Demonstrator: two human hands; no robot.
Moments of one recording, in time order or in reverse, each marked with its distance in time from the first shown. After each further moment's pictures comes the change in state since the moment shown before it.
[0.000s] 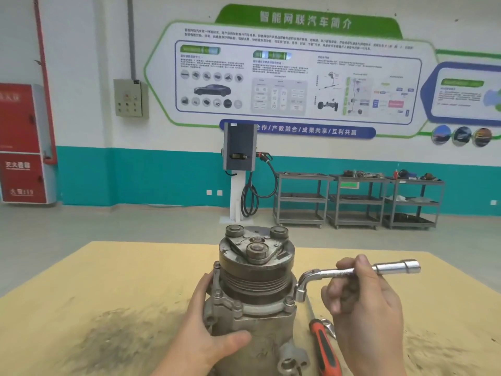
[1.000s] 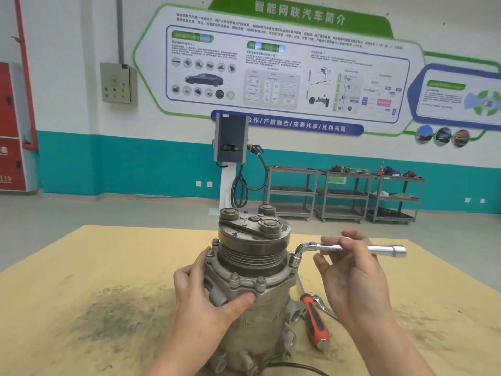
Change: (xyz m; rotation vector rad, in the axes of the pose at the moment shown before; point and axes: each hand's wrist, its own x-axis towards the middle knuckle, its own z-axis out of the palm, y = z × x) left_hand -0.020 0.010 0.013 0.319 0.272 0.064; right_hand 0.000 -0.009 -0.002 0.157 -0.046 0.165
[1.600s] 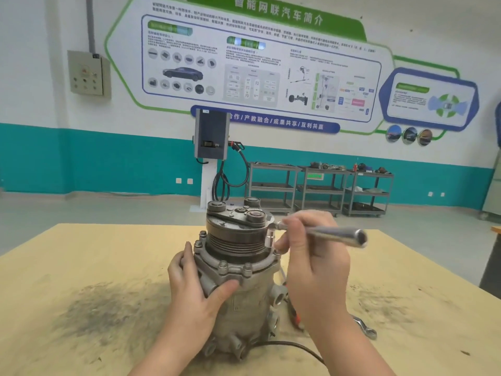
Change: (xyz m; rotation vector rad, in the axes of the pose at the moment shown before) left_hand -0.002 -0.002 0.004 -0.062 -0.056 0.060; right_hand -0.045 0.001 0.043 -0.781 -0.231 -0.894
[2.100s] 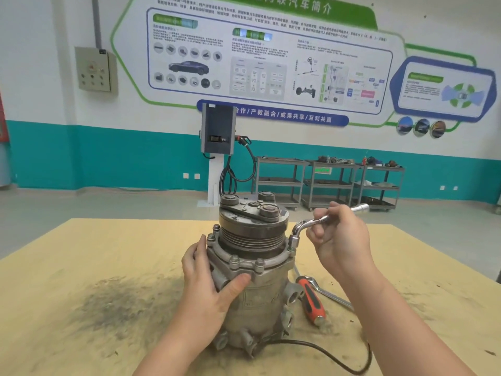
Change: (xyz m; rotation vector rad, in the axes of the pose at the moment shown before) left_hand 0.007 -0.007 -0.008 0.018 -0.039 0.033; right_hand 0.037 0.059 -0.007 0.663 0.285 1.011
